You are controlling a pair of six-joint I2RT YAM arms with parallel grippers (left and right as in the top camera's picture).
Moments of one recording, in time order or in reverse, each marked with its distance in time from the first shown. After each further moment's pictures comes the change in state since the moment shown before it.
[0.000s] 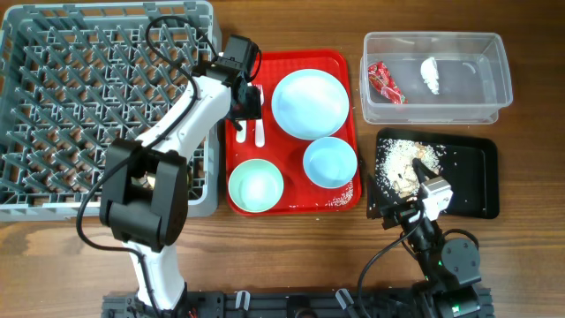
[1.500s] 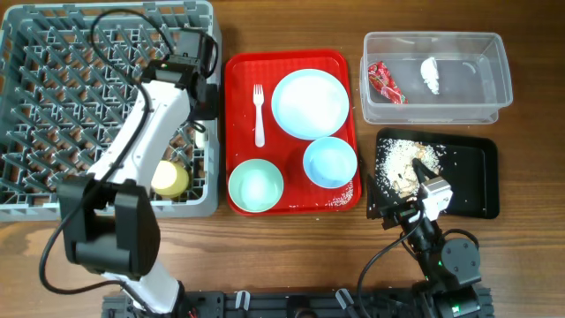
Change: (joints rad) left arm 0.140 -0.193 -0.065 -0.123 -0.122 0.126; right arm 0.000 -0.001 0.000 -0.001 -0.002 0.000
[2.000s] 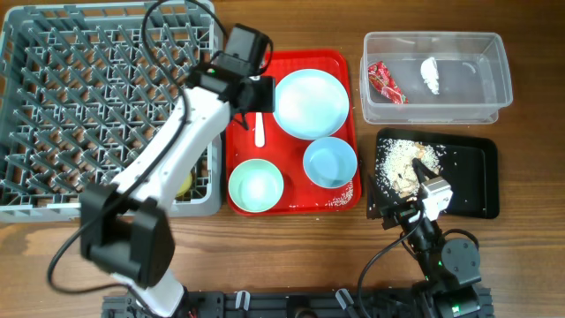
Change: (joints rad) left arm -0.221 0.016 0.074 0.142 0.177 -0.113; right arm 0.000 0.000 0.000 0.000 0.000 0.000
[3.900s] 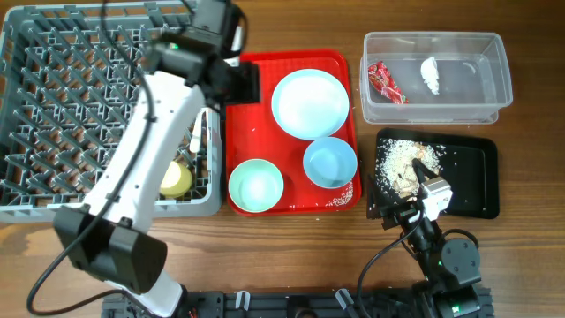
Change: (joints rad) left arm 0.048 -0.052 0.250 -0.367 0.102 -0.018; right arm 0.000 0.000 0.000 -0.002 0.000 0.000
